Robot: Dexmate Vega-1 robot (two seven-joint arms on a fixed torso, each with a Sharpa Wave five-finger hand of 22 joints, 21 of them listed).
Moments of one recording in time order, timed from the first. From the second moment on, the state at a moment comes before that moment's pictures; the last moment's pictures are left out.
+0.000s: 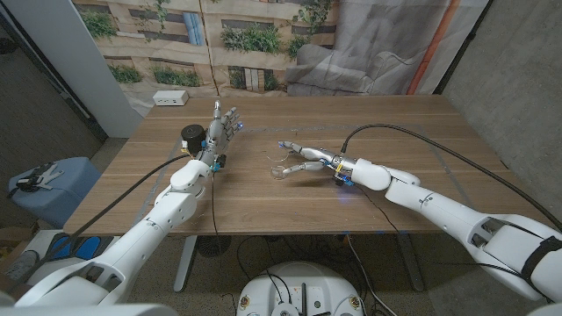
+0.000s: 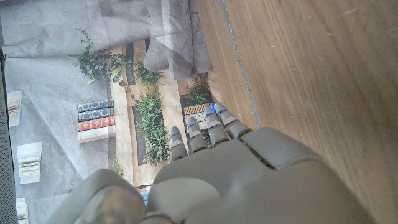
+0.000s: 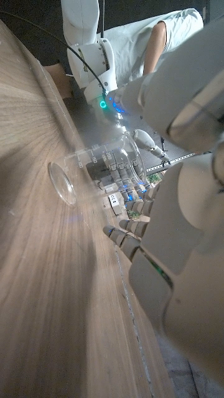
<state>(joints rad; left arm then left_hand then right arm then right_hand) 0.84 0.51 0.37 -1.30 -0.65 -0.29 -0.03 -0.01 0.03 -0.03 0.16 0.21 0.09 -0.18 0.21 0.19 0.15 -0.09 0.20 0.18 0.20 0.02 0.19 0.18 0.11 -0.04 0.28 0.19 -0.54 -0.50 -0.83 -1.05 -0.27 0.69 0.11 0.46 -0.10 0.37 -0.18 0.19 -0.17 -0.03 0.21 0.19 -0.03 0.01 0.20 0.21 -0.08 0.05 0.22 0.26 0.10 0.04 0.24 0.17</state>
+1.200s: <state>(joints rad) 0.84 0.51 0.37 -1.30 -0.65 -0.29 -0.03 -0.01 0.03 -0.04 0.16 0.21 0.09 -0.18 0.20 0.19 0.15 -0.09 0.20 0.18 0.20 0.02 0.19 0.18 0.12 -0.04 0.28 0.19 -0.43 -0.36 -0.92 -0.73 -0.31 0.86 -0.08 0.59 -0.12 0.40 -0.18 0.20 -0.12 -0.06 0.26 0.21 0.09 -0.06 0.25 0.23 0.00 0.00 0.25 0.26 0.17 0.01 0.22 0.17</state>
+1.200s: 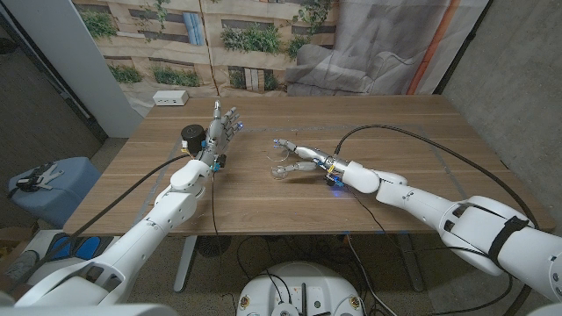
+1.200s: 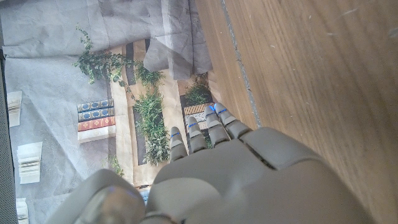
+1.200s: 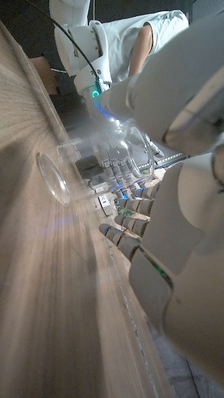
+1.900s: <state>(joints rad) 0.84 0.51 0.37 -1.30 -0.65 -0.29 -0.03 -0.01 0.03 -0.05 0.16 0.21 0.09 -0.18 0.20 0.19 0.15 -0.09 0.20 0.18 0.20 0.02 0.19 0.18 0.12 -0.04 0.28 0.19 -0.42 -0.32 -0.95 -0.64 -0.29 0.91 -0.13 0.65 -0.10 0.41 -0.17 0.20 0.01 -0.07 0.34 0.22 0.24 -0.08 0.28 0.24 0.06 -0.04 0.28 0.26 0.22 0.01 0.21 0.17</state>
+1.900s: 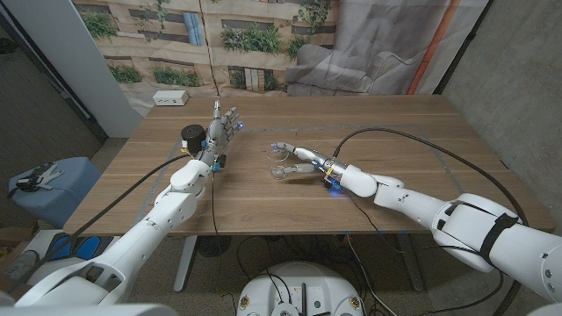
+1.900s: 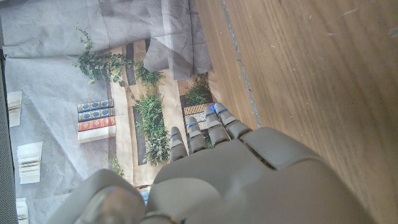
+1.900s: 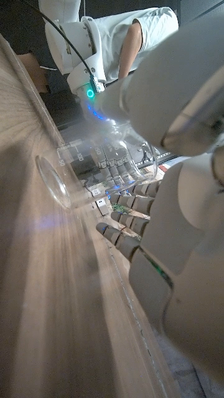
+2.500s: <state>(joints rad) 0.84 0.51 0.37 -1.30 -0.65 -0.29 -0.03 -0.01 0.03 -0.05 0.16 0.21 0.09 -0.18 0.20 0.19 0.15 -0.09 0.20 0.18 0.20 0.02 0.19 0.18 0.12 -0.04 0.28 0.19 -0.41 -0.28 -0.95 -0.57 -0.22 0.93 -0.12 0.68 -0.10 0.41 -0.17 0.20 0.09 -0.10 0.38 0.23 0.34 -0.11 0.31 0.25 0.10 -0.04 0.30 0.26 0.24 0.01 0.21 0.17</state>
